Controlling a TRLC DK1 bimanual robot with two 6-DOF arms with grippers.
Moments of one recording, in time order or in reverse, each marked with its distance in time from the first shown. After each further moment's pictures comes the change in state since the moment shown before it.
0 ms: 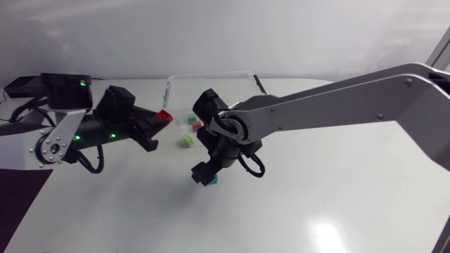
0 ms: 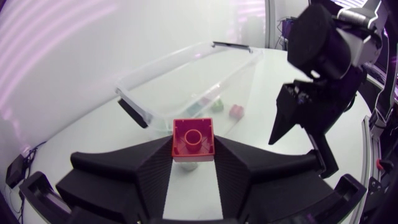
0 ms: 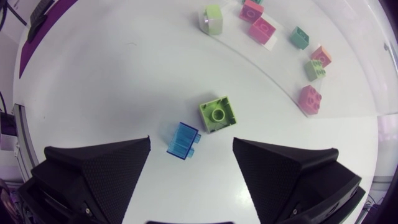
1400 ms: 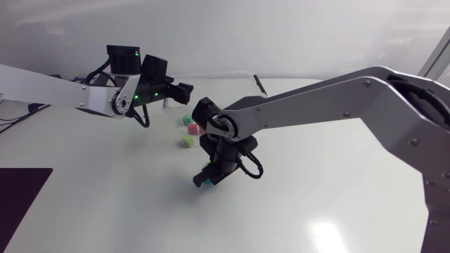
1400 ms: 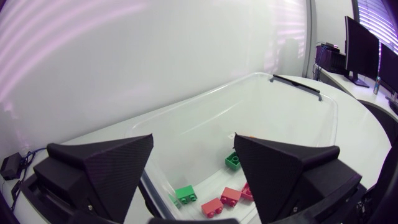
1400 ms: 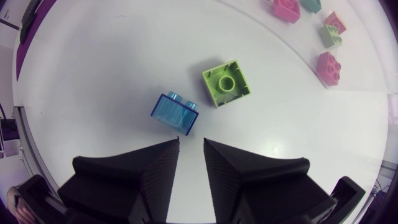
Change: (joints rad) left arm -0.058 0.506 0.483 0.176 -0.183 -0.180; right arm -0.014 0.091 0.081 -0.160 -0.052 0.066
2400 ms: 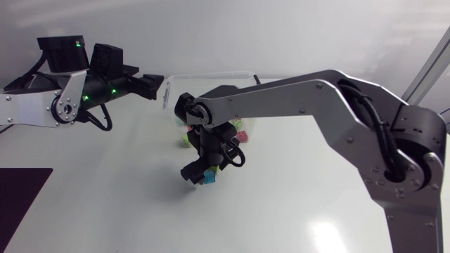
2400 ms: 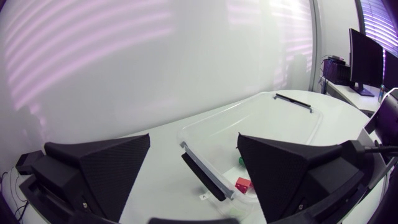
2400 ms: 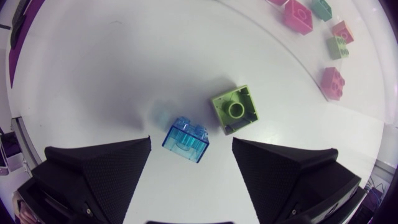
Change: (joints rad) left arm 0.124 -0.323 -0.232 0.000 0.042 0.005; right arm 0.028 0.171 0.310 -0.255 0.031 0.039
